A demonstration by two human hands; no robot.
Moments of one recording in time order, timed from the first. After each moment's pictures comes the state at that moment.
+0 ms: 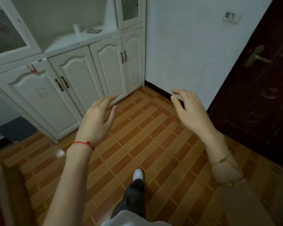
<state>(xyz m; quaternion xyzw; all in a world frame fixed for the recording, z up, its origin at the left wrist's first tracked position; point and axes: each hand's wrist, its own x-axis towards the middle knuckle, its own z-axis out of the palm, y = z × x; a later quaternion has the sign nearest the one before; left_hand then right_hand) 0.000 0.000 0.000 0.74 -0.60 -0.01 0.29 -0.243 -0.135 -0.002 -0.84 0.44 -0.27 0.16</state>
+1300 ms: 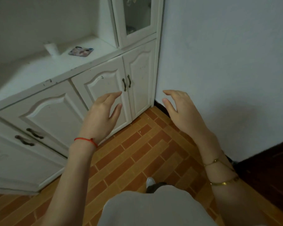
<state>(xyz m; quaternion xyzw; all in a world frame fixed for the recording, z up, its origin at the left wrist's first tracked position) 0.285 -0.607 -0.015 0.77 -0.59 -0.02 0.26 0.070 -0.734 -0.027 -0.86 0.40 -0.25 0.21</state>
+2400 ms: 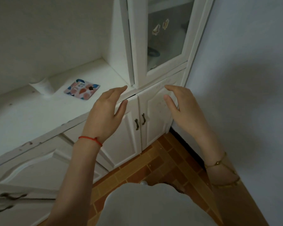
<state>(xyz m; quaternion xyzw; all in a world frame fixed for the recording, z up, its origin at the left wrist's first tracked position) 0.521 -0.945 0.001 0.79 -0.55 0.01 0.28 0.334 -1.082 -0.004 -0.87 0.36 -0.23 0.26</state>
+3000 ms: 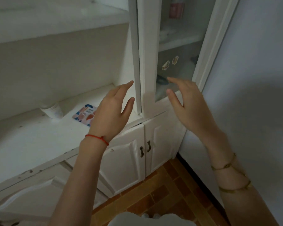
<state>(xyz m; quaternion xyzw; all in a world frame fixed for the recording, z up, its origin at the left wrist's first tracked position) 0.558 -1.014 0.053 0.77 -0.54 0.08 0.33 0.392 -1.153 0.058 -0.88 0.27 -0.34 0.19</state>
